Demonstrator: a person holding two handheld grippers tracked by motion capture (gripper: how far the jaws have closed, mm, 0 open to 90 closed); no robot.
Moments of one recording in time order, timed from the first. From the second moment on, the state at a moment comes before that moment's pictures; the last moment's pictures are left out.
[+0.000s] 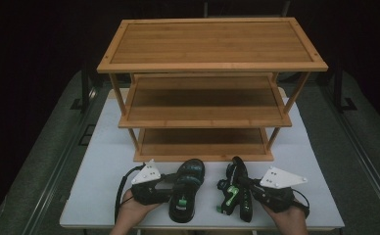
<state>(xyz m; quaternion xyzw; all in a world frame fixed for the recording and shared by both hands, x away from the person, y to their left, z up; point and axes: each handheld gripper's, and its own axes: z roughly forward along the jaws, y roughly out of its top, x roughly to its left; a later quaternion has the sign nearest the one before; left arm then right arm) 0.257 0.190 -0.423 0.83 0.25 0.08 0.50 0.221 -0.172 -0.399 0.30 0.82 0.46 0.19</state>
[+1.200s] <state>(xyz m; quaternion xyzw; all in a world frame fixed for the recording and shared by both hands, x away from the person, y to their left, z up) 0.256 0.189 -0.422 0.83 0.25 0.08 0.49 0.202 -0.251 -0.413 0.41 0.78 0.40 0.24</state>
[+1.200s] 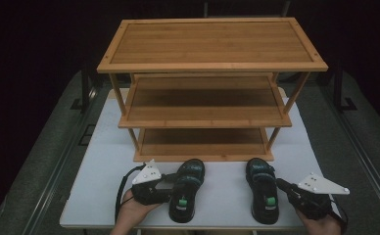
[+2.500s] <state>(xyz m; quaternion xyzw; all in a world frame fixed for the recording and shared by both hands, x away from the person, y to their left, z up) 0.250 0.184 -0.418 0.84 0.26 0.10 0.48 0.195 -0.236 -0.409 0.44 0.77 0.41 0.22</state>
